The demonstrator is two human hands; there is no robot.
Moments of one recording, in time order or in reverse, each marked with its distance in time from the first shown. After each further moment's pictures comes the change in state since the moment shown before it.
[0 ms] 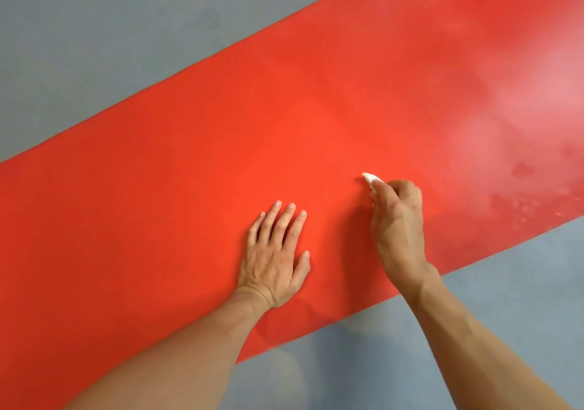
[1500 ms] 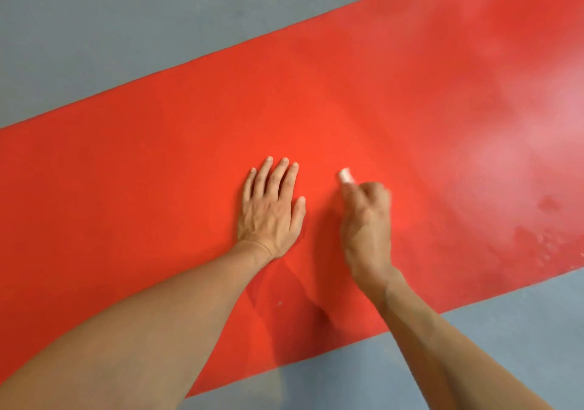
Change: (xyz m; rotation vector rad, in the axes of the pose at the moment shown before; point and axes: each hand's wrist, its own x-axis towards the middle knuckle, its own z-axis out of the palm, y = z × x) left_hand 0.078 -0.044 0.000 -0.011 0.084 -0.202; right_hand 0.013 -0.062 0.047 0.055 0.032 -0.125
